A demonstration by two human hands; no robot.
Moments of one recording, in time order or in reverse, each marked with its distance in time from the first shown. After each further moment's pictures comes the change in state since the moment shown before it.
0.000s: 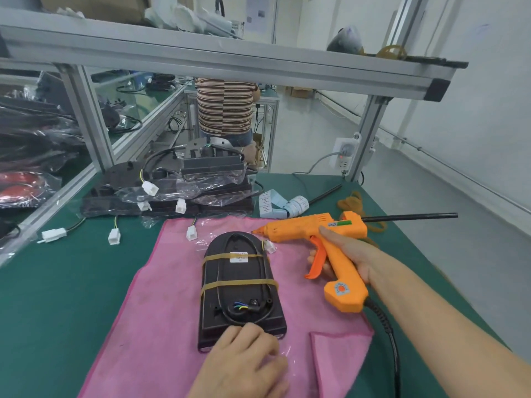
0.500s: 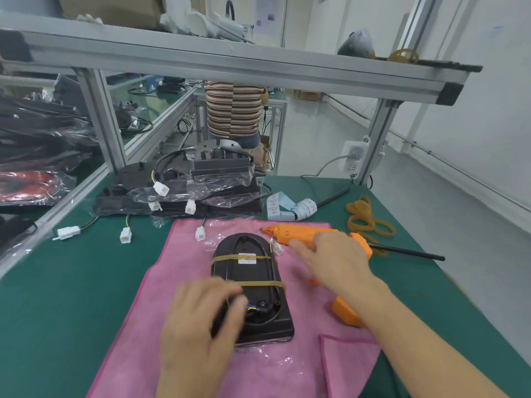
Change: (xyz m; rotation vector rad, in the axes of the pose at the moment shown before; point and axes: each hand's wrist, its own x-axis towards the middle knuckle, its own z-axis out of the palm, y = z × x) left_hand 0.012 -0.031 -0.036 -0.258 0.300 -0.589; right_hand -0.054 0.005 0.069 -1.373 0.606 -0.680
